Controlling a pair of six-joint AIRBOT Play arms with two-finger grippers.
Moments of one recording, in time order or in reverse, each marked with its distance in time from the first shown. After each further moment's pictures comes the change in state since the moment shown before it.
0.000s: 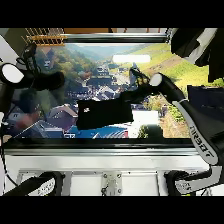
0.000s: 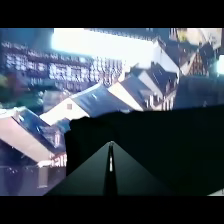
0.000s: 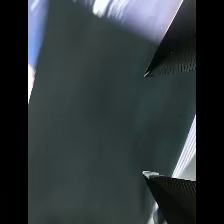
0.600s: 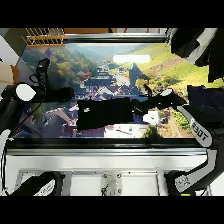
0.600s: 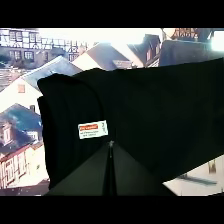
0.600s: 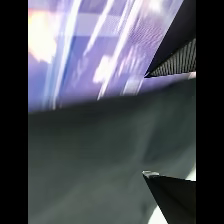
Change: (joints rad) left arm -0.099 0.125 -0.230 -0.008 0.093 0.009; right arm -0.164 -0.167 -0.198 0.381 0.000 -0.217
